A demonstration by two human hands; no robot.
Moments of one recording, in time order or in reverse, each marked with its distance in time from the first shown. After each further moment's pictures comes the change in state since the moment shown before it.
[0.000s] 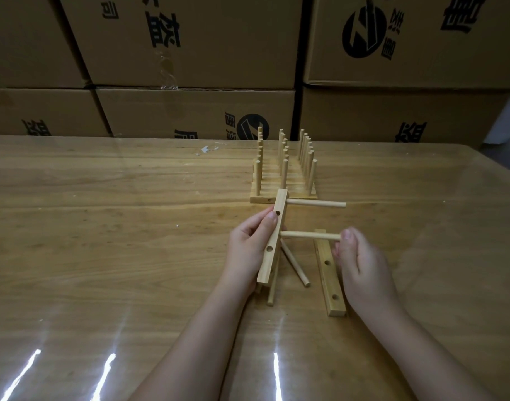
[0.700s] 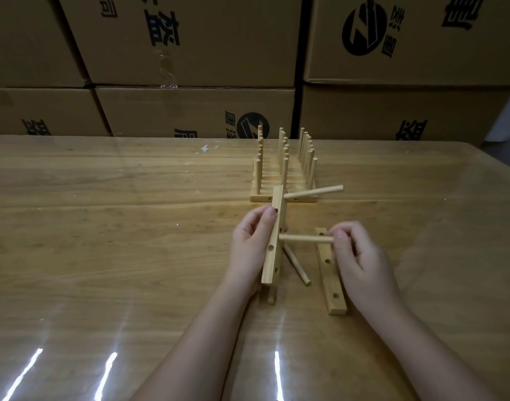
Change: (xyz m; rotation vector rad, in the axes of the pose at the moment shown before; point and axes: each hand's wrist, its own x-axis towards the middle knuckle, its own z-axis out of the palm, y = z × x) left_hand -0.002 -0.001 0.002 0.047 -0.008 0.060; right_hand 0.000 -0.002 -0.003 0.055 -0.024 -0.014
